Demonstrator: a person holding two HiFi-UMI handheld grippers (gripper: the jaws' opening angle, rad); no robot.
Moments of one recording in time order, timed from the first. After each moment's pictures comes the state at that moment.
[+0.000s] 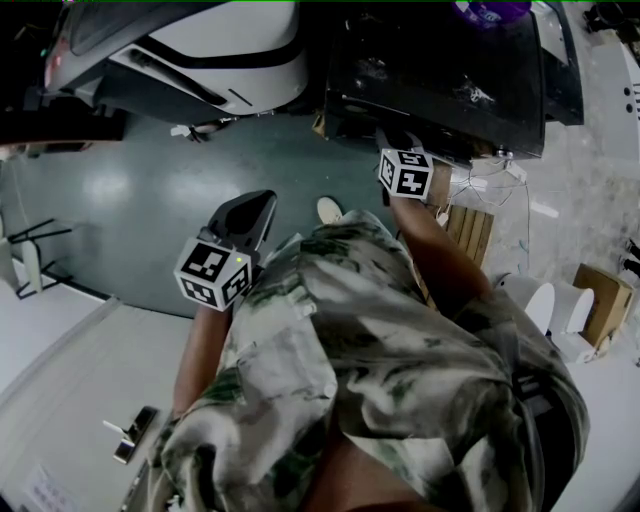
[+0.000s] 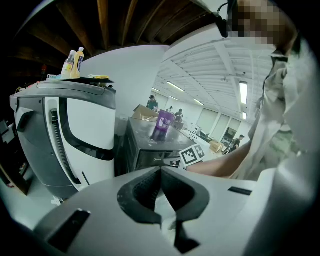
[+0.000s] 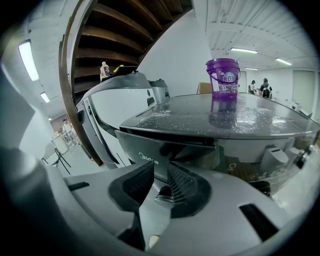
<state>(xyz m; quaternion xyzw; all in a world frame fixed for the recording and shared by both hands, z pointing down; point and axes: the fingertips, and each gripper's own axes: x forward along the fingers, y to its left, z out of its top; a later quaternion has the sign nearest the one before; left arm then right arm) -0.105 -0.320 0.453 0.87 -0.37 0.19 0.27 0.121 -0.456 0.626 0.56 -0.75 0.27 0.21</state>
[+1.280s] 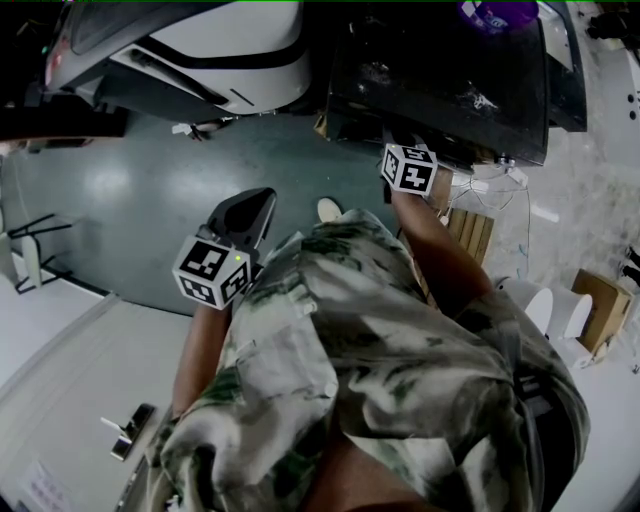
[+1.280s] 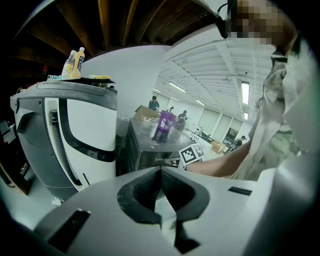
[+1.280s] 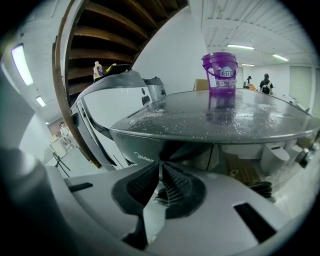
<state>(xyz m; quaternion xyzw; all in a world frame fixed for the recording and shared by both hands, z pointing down) -0.104 -0.337 0.455 0.86 -0.38 0.18 0.27 0.130 -0.478 0.633 0.57 -0.74 0.29 0.22</state>
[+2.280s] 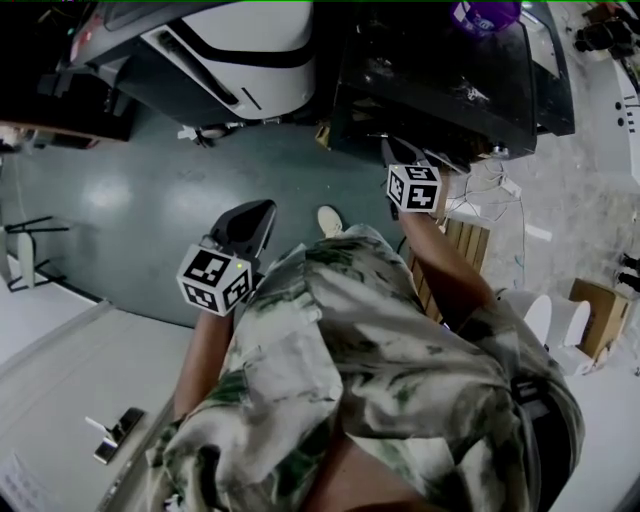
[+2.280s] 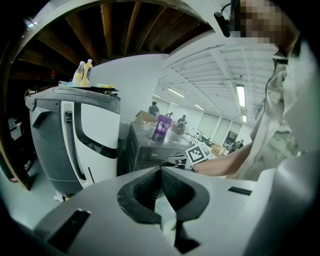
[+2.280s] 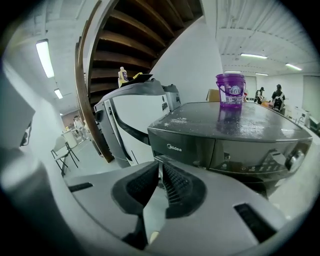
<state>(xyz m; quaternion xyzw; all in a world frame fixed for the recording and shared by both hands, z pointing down) -0.139 -0.232 0.438 0.87 -0.39 0.16 0.26 0.095 -0.376 0.581 0.53 -0.79 0.24 0.21</state>
